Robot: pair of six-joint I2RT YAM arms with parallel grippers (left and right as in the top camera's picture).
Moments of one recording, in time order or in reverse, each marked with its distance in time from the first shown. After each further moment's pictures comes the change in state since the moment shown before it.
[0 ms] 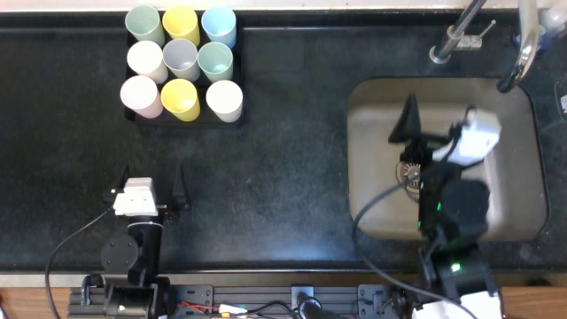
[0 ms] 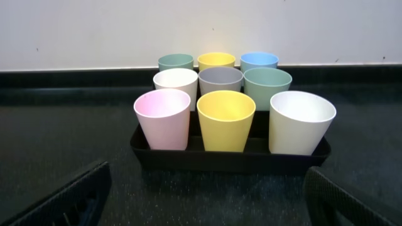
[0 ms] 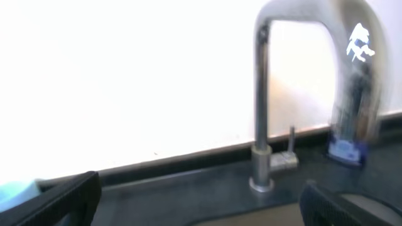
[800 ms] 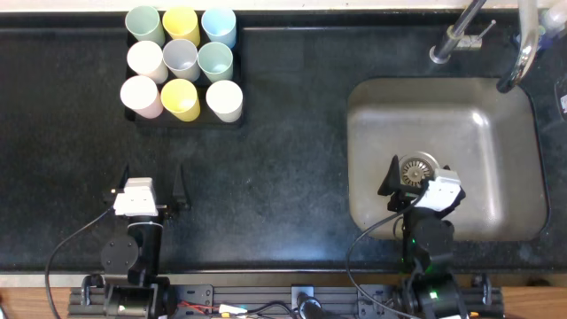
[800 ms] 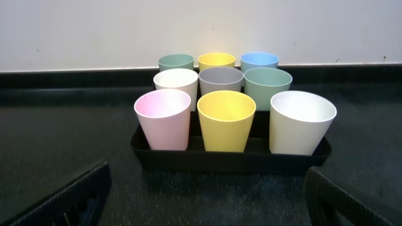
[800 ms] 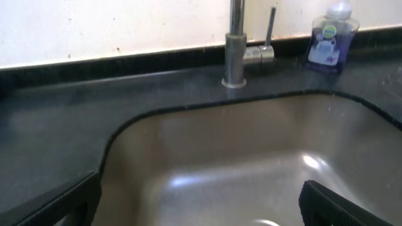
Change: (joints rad) left arm 0.000 0.000 0.000 0.000 -0.001 0.004; right arm -0.002 -0.371 -0.413 -0.217 0.016 -0.023
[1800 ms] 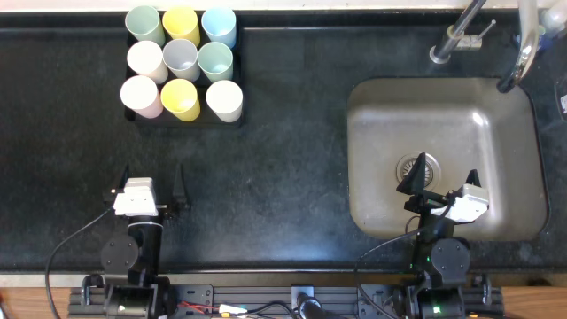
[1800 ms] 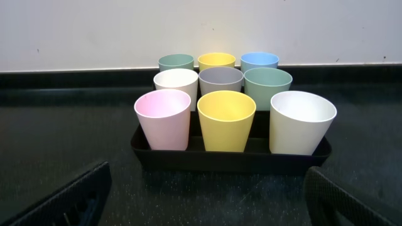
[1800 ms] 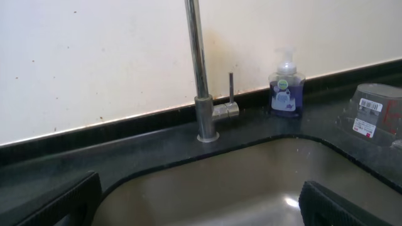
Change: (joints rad) left arm 0.000 0.000 0.000 0.000 0.000 0.000; right arm -0.119 -0.243 -0.006 -0.013 0.003 0.000
